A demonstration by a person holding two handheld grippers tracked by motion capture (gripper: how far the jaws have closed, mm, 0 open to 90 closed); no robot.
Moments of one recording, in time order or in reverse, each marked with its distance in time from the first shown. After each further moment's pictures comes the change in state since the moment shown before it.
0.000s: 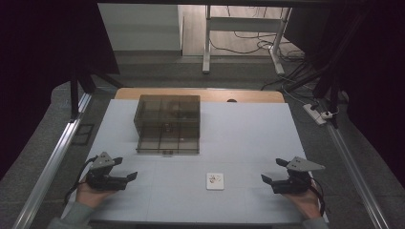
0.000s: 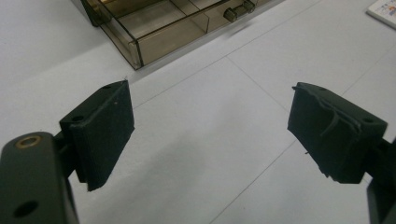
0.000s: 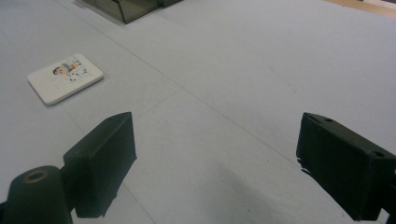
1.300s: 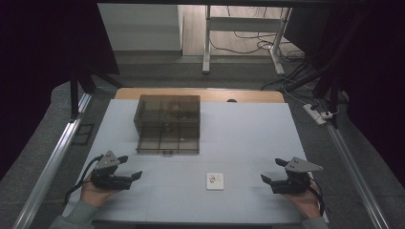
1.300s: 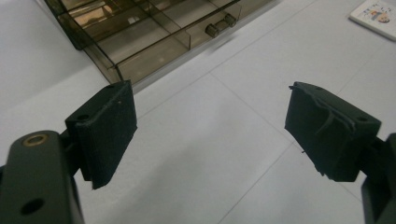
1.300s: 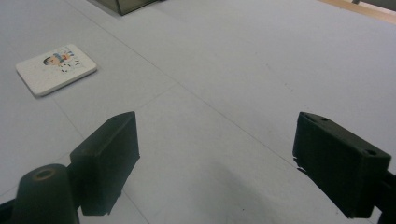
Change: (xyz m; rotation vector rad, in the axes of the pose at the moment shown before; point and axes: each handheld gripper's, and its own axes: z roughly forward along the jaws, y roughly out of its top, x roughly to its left) left arm -0.011 0.013 0.005 -0.026 -0.017 0.055; right arm 0.002 0.000 0.001 0.011 -0.019 -0.041
